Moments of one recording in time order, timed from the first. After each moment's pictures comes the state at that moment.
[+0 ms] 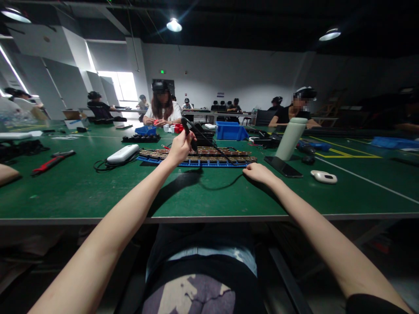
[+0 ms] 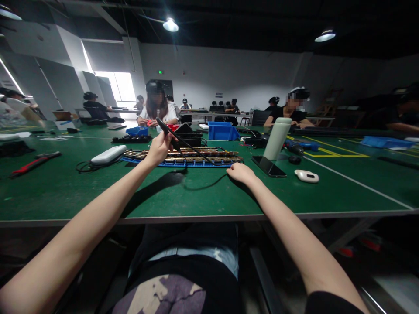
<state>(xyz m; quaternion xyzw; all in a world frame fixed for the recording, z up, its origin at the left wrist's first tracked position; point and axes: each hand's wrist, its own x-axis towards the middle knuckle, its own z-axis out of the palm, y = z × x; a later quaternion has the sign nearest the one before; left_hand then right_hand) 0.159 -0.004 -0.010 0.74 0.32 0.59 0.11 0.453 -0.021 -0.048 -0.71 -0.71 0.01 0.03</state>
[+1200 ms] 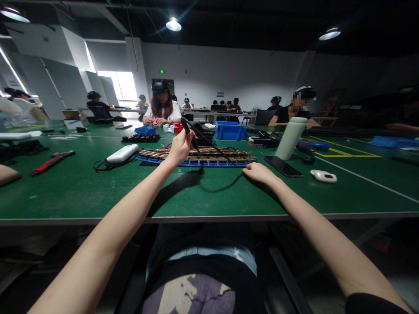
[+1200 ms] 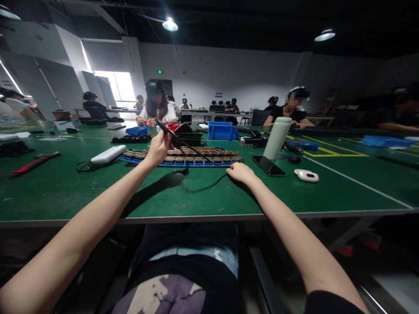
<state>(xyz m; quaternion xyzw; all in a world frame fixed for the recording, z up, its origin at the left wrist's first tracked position) 0.161 -0.007 -0.008 0.73 0.31 0.61 0.09 0.453 -0.020 -0.049 -0.70 -0.71 0.01 0.03</state>
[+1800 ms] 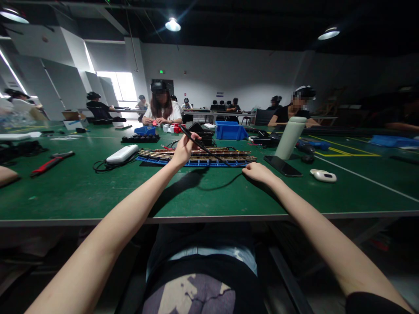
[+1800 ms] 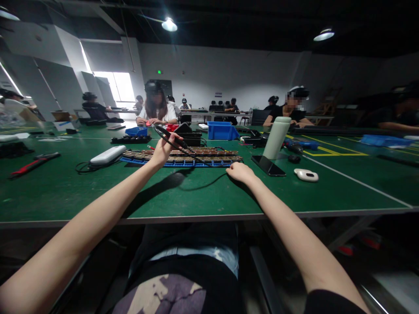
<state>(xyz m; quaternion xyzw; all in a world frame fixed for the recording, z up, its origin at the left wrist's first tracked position) 0.178 0.000 -0.020 0.68 0.27 0.63 0.26 0.453 -0.020 -0.049 -0.71 -0.71 0.01 0.04</state>
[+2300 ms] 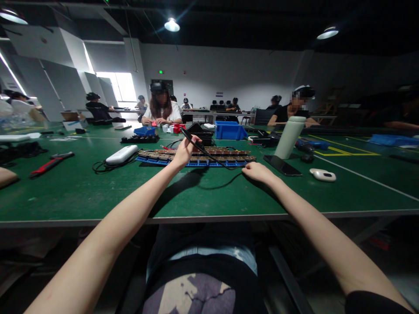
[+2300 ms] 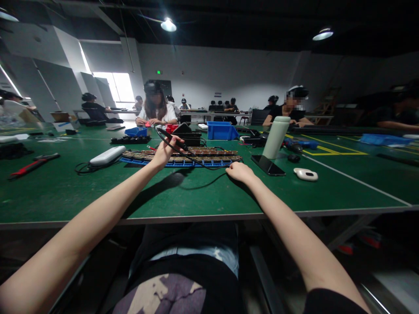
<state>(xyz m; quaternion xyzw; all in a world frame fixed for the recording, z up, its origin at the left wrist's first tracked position) 0.180 -0.001 -0.024 0.66 0.28 0.61 0.34 0.452 -0.024 -0.046 -0.71 -0.71 0.02 0.04</state>
